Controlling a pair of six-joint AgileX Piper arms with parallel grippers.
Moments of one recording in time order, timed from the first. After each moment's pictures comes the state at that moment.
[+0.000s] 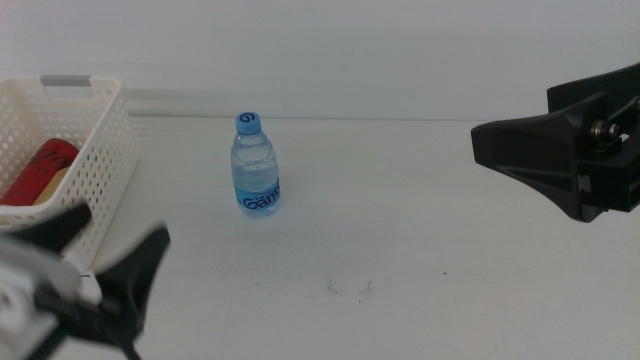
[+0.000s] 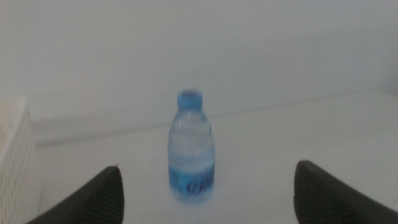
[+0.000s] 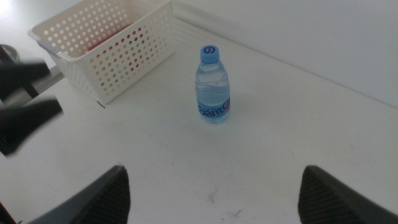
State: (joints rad) left arm -0.46 0.67 -0.16 -0.18 -0.35 0.11; right arm 0.76 0.94 -1.11 -0.05 0.74 0.13
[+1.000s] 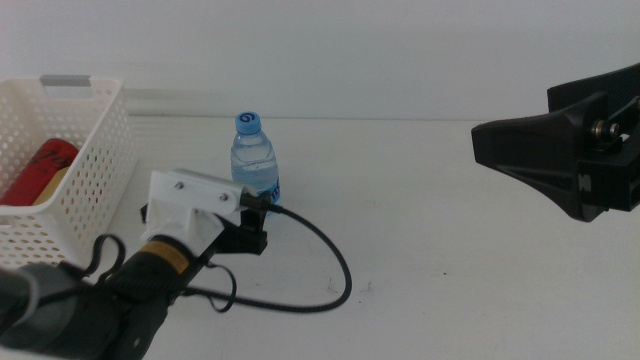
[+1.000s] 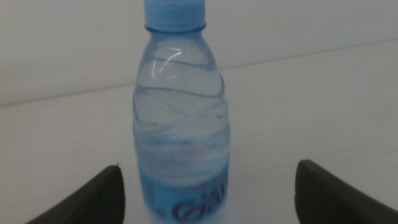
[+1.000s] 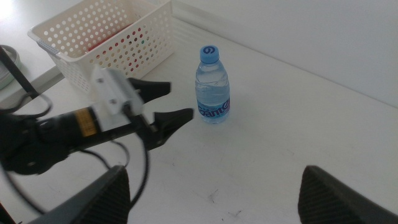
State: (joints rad) left arm -0.44 1.78 -0.47 -0.09 -1.00 -0.03; right arm 0.76 0.94 -1.11 -0.05 0.74 0.14
